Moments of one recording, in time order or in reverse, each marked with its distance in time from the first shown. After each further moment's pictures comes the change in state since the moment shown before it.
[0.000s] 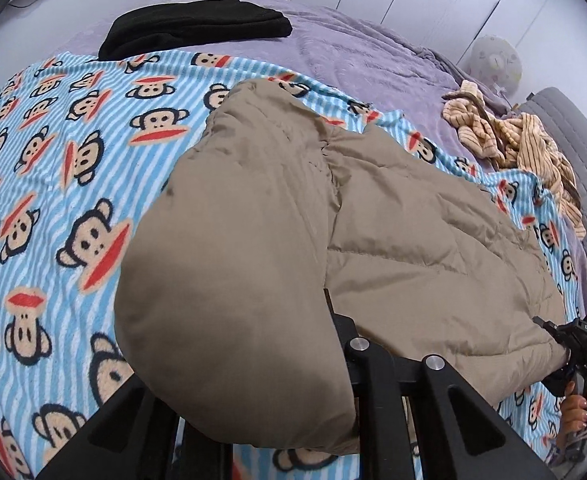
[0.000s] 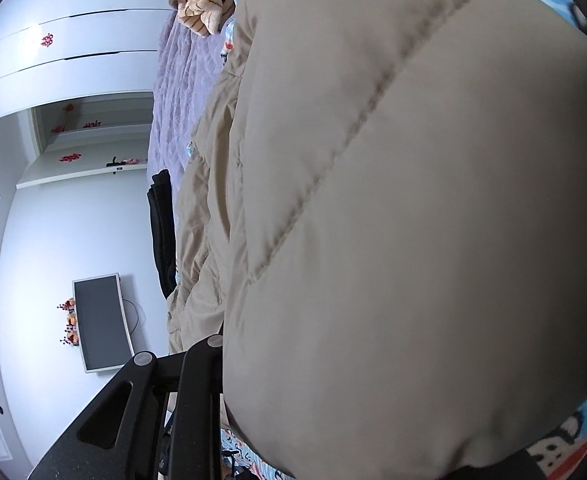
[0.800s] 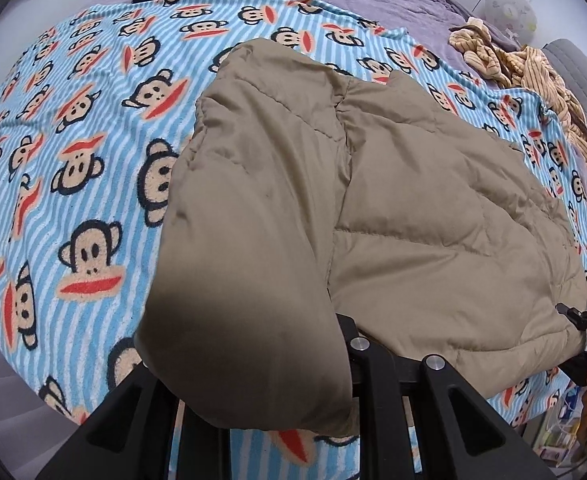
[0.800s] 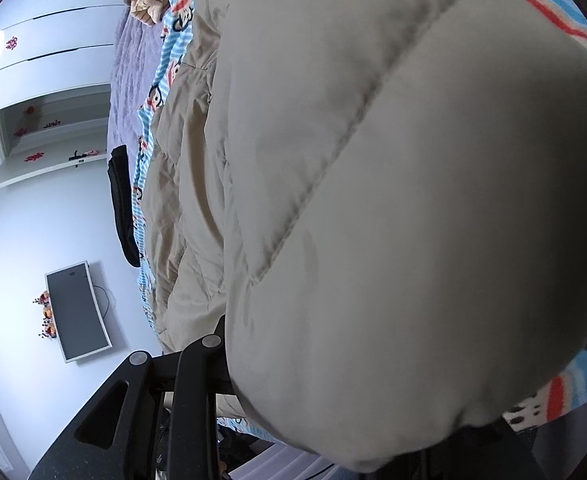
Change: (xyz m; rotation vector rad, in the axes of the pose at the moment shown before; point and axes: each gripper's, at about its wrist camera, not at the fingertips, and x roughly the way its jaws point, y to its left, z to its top) left arm -0.058 0.005 -0.131 0.011 0.199 0.107; right arm -0.065 -0.022 -0.089 0.084 0.065 -0.147
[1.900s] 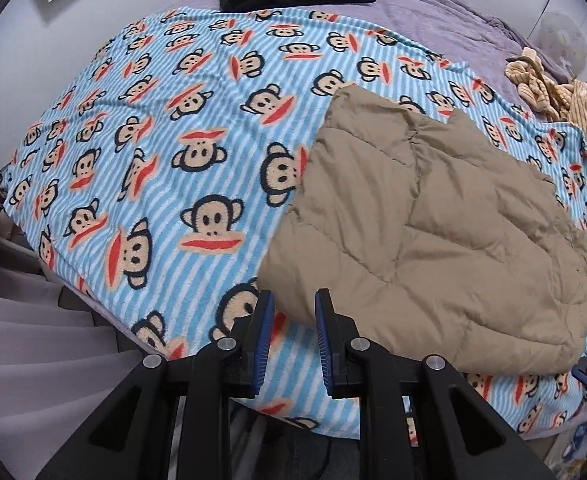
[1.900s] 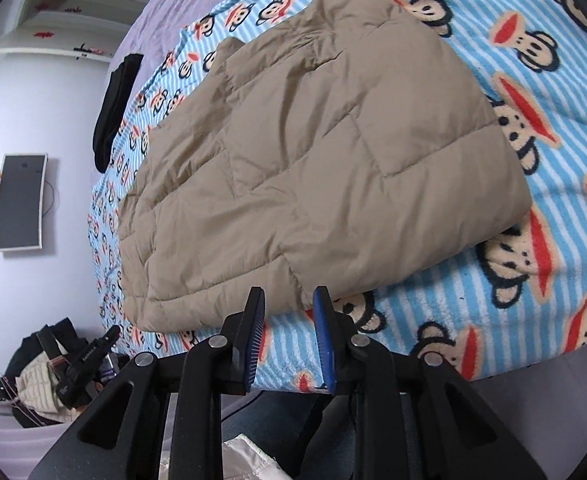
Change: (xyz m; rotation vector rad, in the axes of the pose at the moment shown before) left arm -0.082 0.032 -0.023 -0.128 -0.017 0.201; right arm -0.034 0.046 -0.062 -0.409 0.100 -0.241
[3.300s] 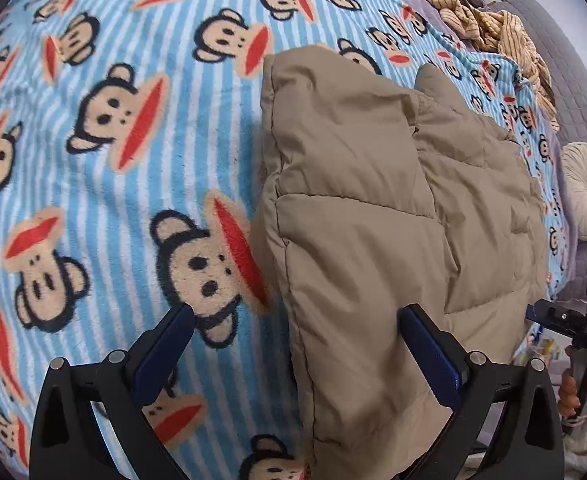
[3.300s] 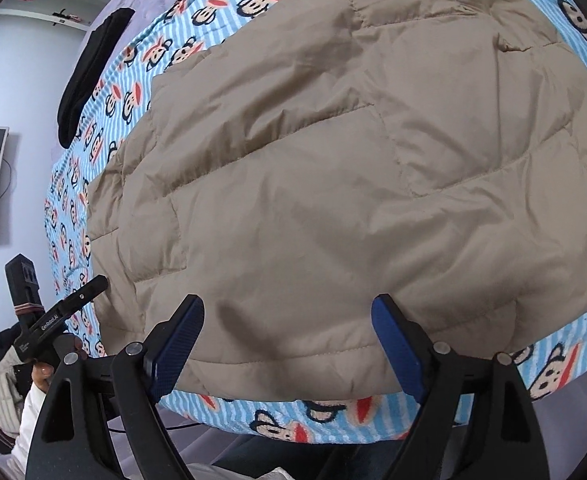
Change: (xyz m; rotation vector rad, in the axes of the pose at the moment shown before) left arm 0.156 0.013 0.128 0.305 0.340 -0.449; right arm 0.107 0.121 0.002 -0.029 0.024 -0.179
